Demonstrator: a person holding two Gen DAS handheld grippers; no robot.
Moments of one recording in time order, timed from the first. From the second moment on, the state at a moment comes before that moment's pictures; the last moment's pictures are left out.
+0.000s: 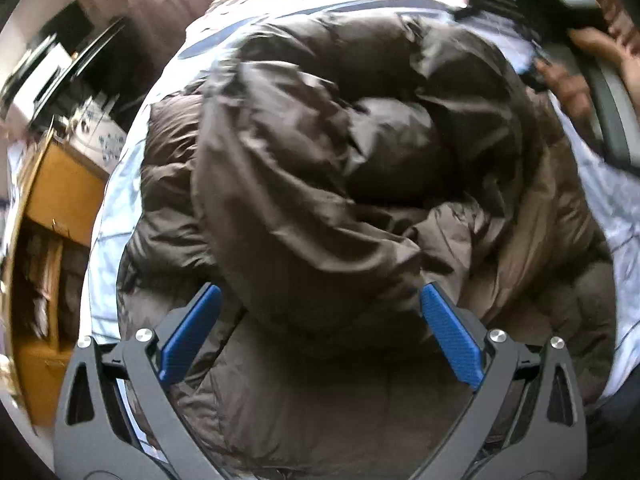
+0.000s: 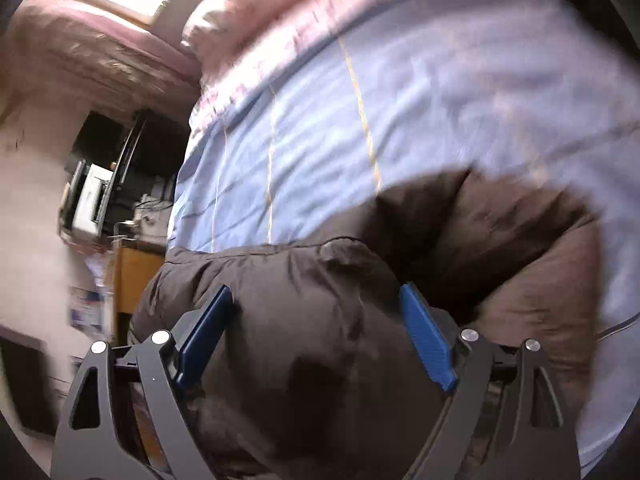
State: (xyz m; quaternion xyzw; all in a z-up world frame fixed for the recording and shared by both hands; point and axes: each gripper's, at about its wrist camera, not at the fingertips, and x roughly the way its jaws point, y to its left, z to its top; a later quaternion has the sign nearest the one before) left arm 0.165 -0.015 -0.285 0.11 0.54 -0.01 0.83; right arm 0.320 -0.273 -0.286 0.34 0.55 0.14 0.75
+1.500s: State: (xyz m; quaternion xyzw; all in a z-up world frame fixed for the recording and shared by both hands) left arm 0.057 0.196 -0.244 -0.22 0.47 0.09 0.85; right arm 0.002 -0.169 -0.171 -0.12 0.38 0.35 0.85
